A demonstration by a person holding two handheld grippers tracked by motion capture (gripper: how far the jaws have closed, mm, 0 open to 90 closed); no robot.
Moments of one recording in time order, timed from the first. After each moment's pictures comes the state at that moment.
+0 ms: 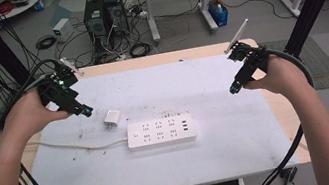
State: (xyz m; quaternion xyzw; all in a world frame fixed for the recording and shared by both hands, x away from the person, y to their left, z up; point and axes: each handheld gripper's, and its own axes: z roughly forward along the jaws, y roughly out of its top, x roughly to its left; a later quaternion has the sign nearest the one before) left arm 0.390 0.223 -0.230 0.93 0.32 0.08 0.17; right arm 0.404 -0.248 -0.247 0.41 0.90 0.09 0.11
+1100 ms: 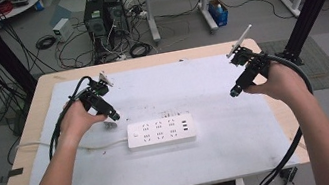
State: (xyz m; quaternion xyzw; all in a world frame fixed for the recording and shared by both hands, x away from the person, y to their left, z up) left arm 0.453 0.186 -0.353 0.89 0.43 0.03 0.13; right arm 0.399 -0.254 -0.260 0.42 0.89 0.11 0.12
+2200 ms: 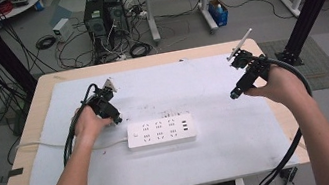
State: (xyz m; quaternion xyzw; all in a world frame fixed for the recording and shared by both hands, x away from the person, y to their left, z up) left arm 0.477 0.186 -0.401 0.87 0.49 0.01 0.08; right arm 0.399 -0.256 -0.270 0.41 0.90 0.12 0.12
